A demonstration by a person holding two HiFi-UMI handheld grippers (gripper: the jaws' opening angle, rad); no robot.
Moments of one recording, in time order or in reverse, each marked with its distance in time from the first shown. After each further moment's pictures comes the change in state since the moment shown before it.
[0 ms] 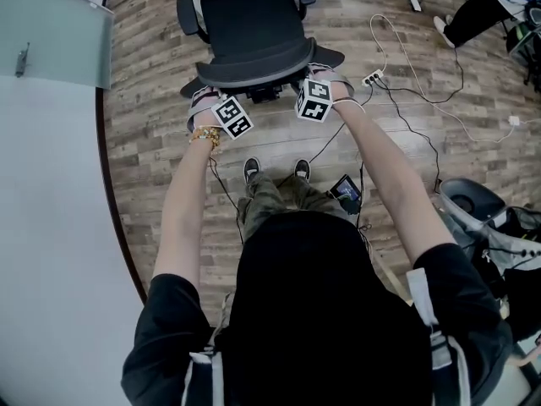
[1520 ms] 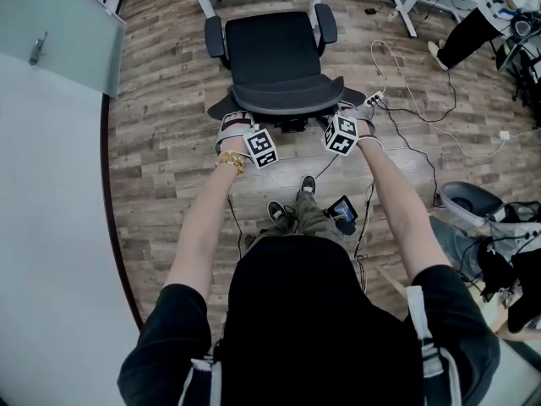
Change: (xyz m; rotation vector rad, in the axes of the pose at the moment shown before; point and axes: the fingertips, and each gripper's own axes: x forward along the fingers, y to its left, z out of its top) left arm -0.063 -0.071 -0.033 0.115 -0.111 0.069; right arm -0.049 0.097 0.025 0.050 0.052 -0.021
